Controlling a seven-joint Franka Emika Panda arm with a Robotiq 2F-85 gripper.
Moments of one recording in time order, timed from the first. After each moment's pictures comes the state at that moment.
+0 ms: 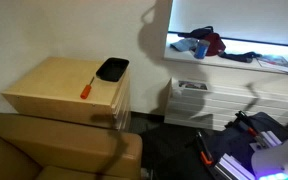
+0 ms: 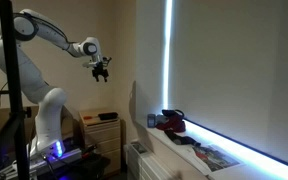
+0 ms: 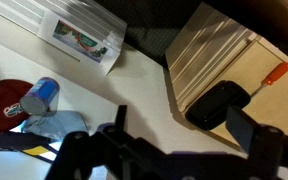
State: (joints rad) arm 0.03 -0.61 0.05 -2.42 -0.01 2.09 0.03
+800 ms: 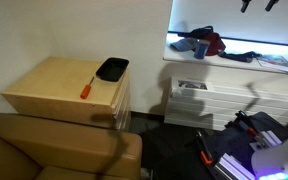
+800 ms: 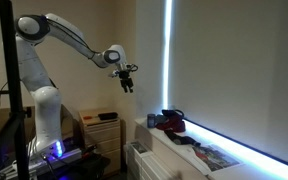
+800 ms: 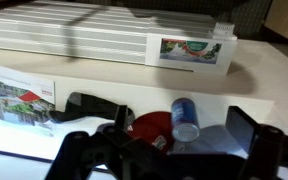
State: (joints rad) arm -0.29 -0.36 -0.18 -2.39 -0.26 2.26 0.15
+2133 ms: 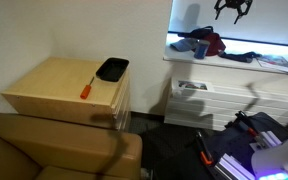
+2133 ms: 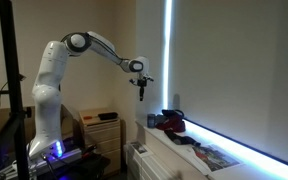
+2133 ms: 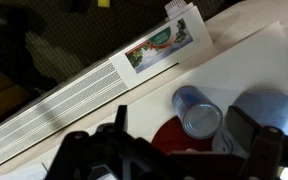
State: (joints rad) arm -0.27 0.26 -0.22 -1.80 0.09 2.05 0.55
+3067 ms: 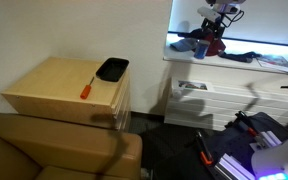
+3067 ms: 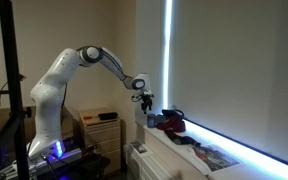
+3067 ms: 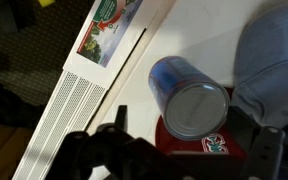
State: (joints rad) arm -0.19 0.56 -0.26 -1.73 0.14 2.43 1.07
